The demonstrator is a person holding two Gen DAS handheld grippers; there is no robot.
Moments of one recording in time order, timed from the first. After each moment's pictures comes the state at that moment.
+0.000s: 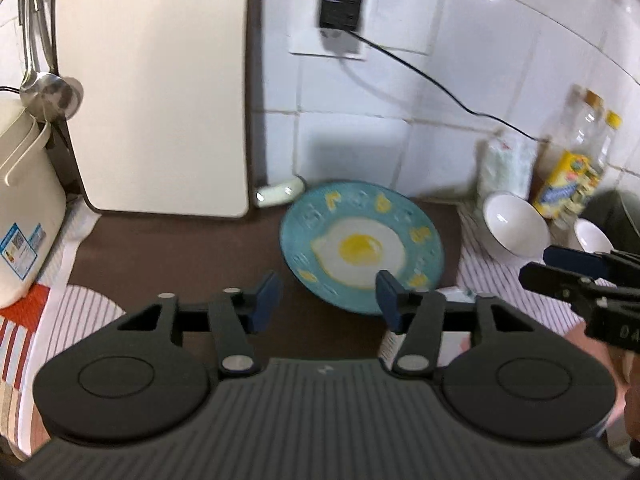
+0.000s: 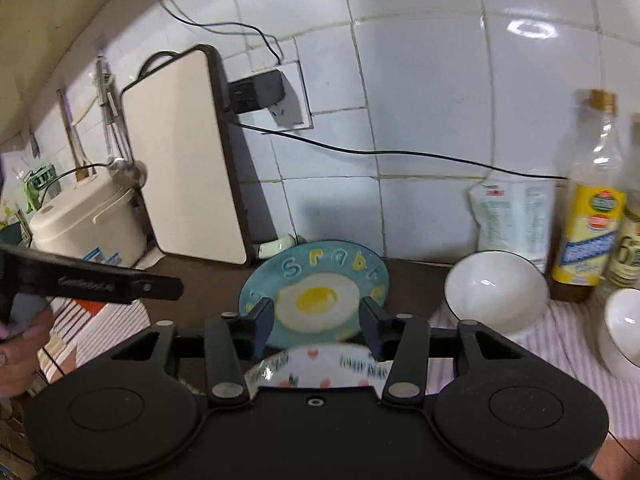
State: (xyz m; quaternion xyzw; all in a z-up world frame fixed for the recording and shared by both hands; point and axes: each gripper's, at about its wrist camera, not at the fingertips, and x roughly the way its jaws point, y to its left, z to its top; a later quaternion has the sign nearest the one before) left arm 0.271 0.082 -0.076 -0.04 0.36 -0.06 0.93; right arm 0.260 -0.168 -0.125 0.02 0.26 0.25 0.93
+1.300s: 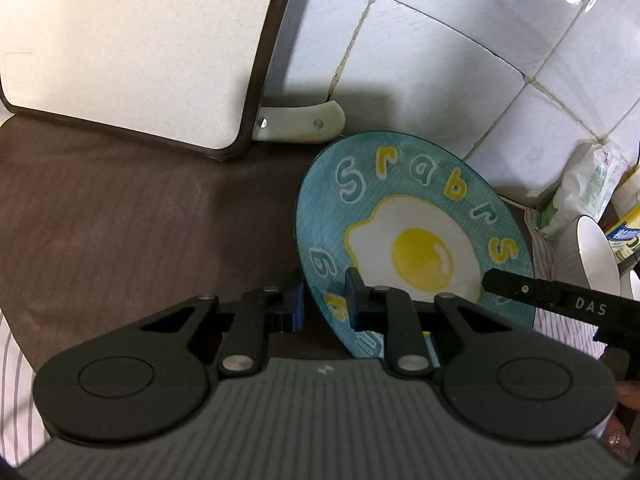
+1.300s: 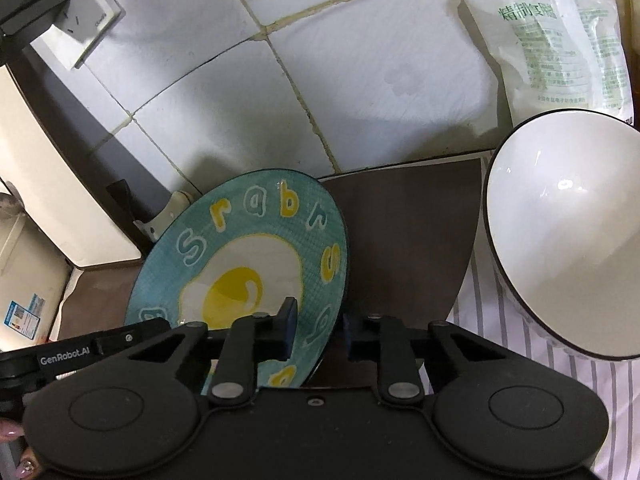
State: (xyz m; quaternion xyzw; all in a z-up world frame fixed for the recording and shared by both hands) left arm 0.391 0.106 -0.206 -0.16 0.43 -0.06 0.88; right arm 0.411 -0.152 -0.230 0.13 0.40 0.19 0.89
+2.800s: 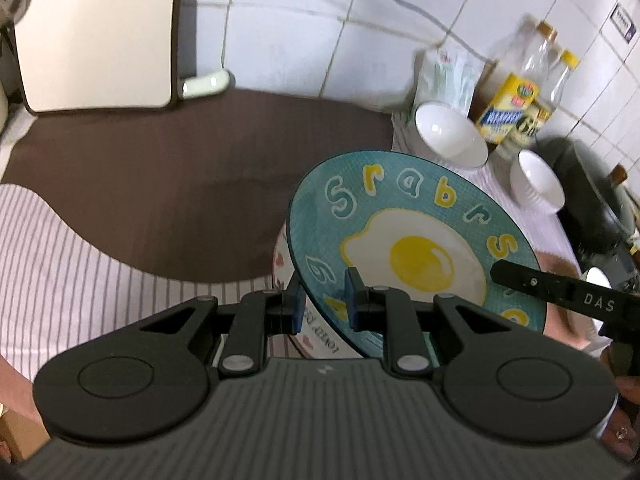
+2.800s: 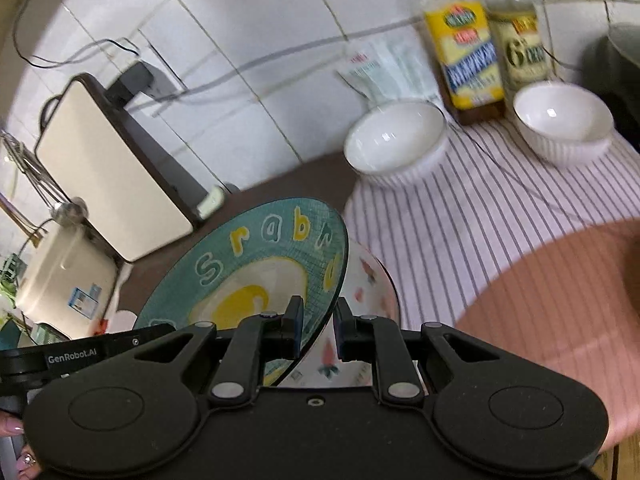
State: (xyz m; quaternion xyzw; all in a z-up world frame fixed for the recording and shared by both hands) left arm 0.227 0.038 -0.124 -0.09 0.46 -0.13 0.88; right arm 0.192 -0.252 -0.193 0.19 0.35 0.14 0.90
